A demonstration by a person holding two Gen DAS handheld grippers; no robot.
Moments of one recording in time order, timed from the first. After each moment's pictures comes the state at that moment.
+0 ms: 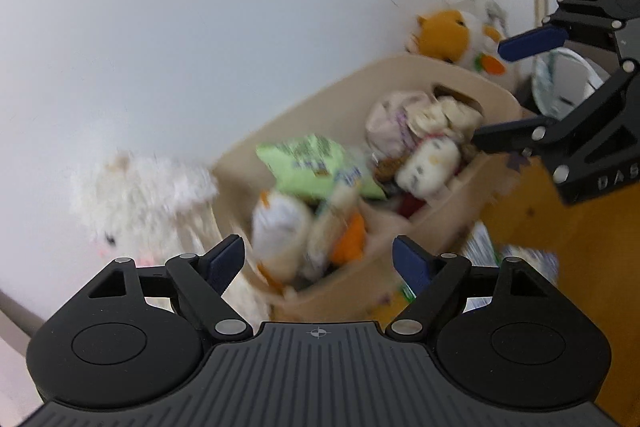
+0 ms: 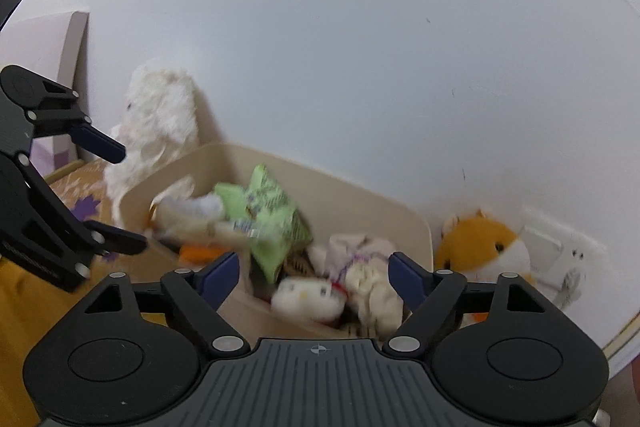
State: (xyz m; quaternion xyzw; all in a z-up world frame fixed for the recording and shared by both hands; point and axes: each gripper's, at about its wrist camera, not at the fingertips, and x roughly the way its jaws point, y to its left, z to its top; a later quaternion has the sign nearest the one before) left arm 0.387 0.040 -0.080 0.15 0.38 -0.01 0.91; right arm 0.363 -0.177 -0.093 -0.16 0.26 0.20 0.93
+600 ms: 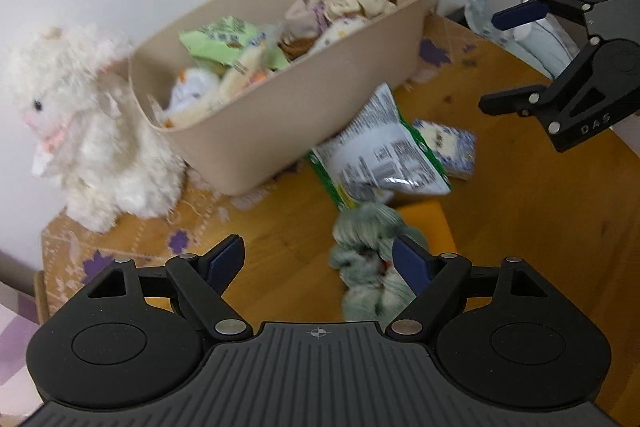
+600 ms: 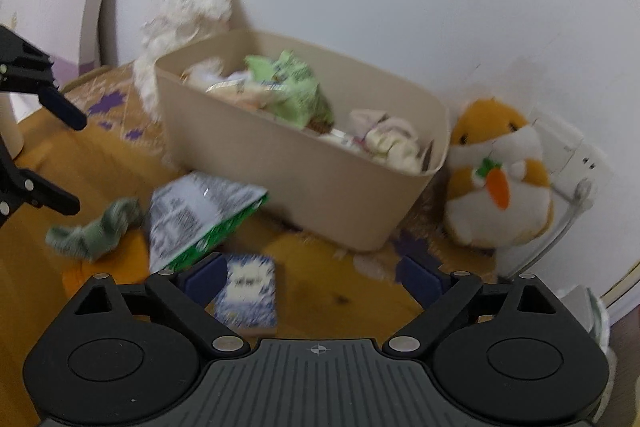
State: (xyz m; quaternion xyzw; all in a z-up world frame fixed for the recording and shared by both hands) left arm 0.328 0.025 -0.131 0.11 0.47 -0.07 0.87; right arm 0.312 -0.210 -0.155 -0.19 0.34 0.21 0.90
